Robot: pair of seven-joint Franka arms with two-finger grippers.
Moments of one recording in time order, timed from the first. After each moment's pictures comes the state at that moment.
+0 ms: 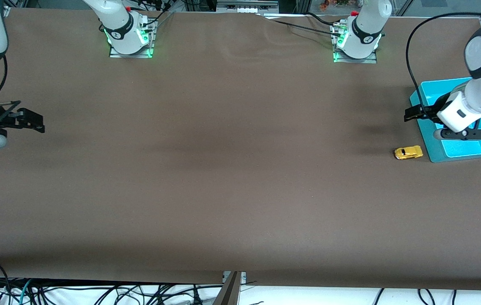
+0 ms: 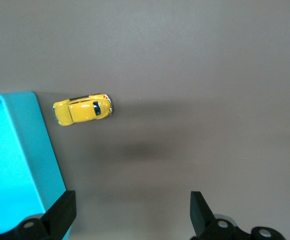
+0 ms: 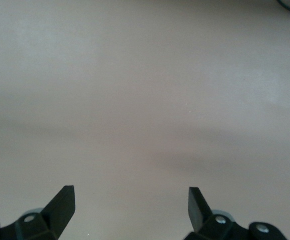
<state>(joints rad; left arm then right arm) 0.12 0.01 -0.01 -2.11 -0.01 1.94 0.16 -0.08 0.21 0.05 -1.48 -0.08 1.64 -0.20</state>
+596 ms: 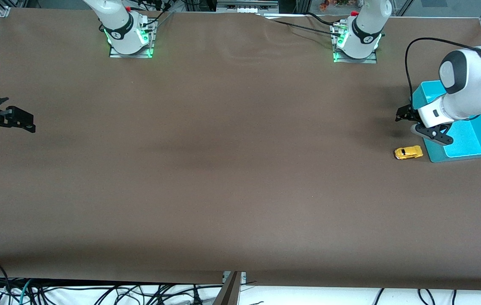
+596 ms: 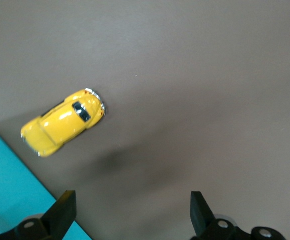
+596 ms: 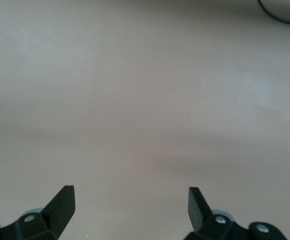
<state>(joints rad) 0.21 0.09 -0.01 -2.33 0.02 2.25 0.66 -0.08 0.19 0.05 -1.45 -0.08 1.62 -0.20</state>
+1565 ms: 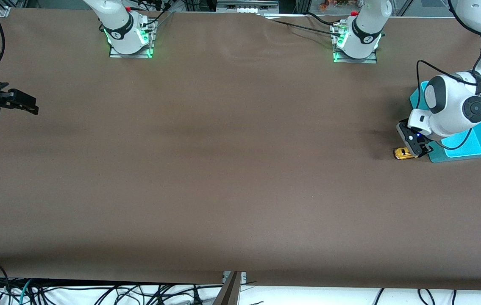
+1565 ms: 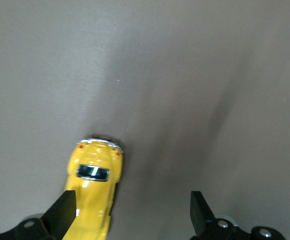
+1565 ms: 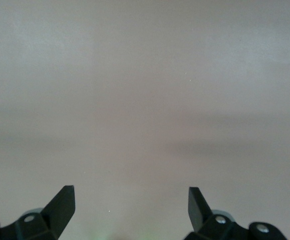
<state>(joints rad) 0.24 0.30 0.00 -2.29 0.09 2.50 1.33 -0.08 0.11 0.05 -1.53 -0.06 1.53 -0.07</state>
